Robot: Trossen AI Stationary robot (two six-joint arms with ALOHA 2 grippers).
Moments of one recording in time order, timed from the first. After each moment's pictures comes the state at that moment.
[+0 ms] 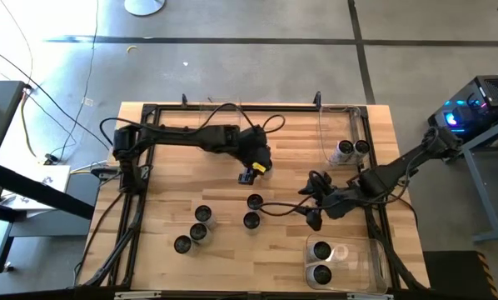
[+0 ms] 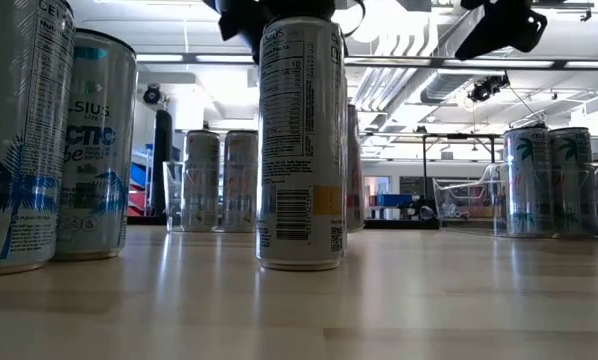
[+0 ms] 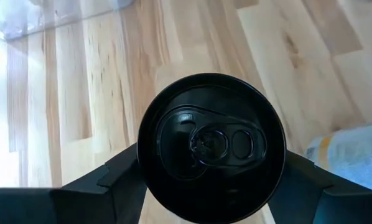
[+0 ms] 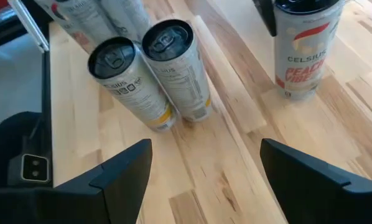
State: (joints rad) left arm 0.14 1.88 1.51 -0.56 0.11 0.38; right arm 0.52 1.21 0.98 -0.61 0.45 0.79
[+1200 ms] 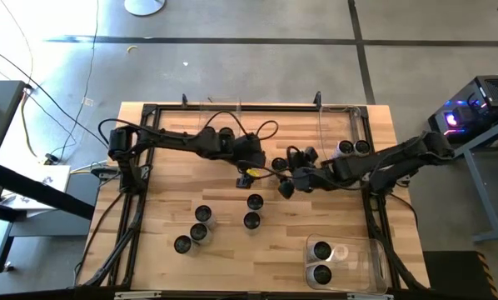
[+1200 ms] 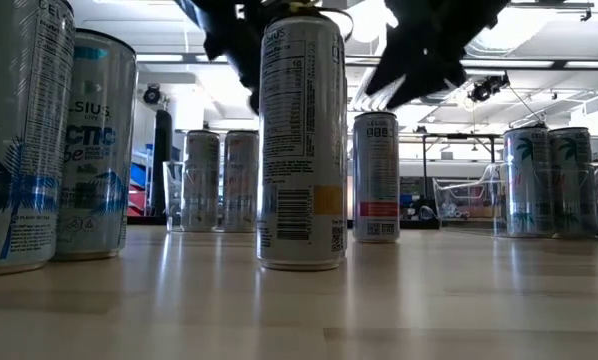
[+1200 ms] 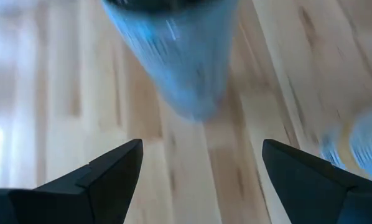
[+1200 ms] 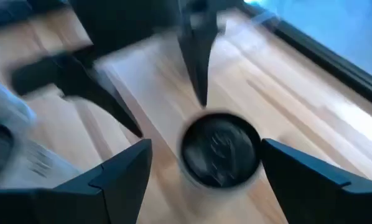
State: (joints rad) left arm 0.13 1.85 1.32 -0.37 0.07 0.33; right arm 0.22 1.38 0.99 -0.46 0.61 0.59
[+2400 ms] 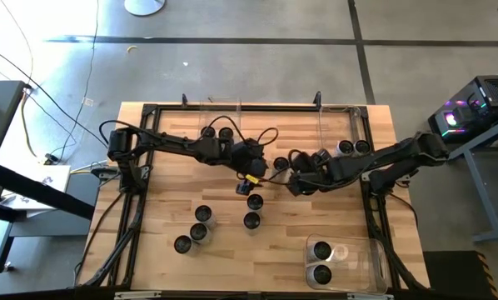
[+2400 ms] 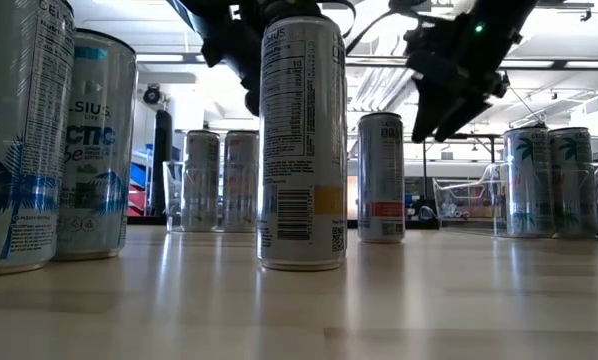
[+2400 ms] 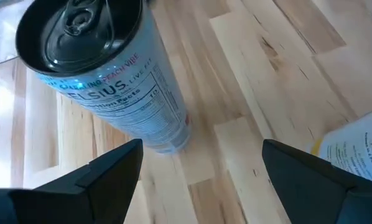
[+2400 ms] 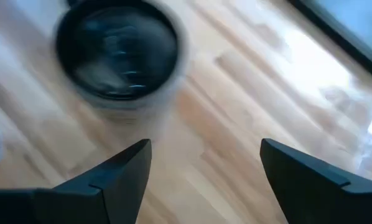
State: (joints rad) left arm 0.10 1.85 1.27 -0.24 0.14 0.40; right arm 0.20 1.44 1.03 -0.87 0.63 0.86
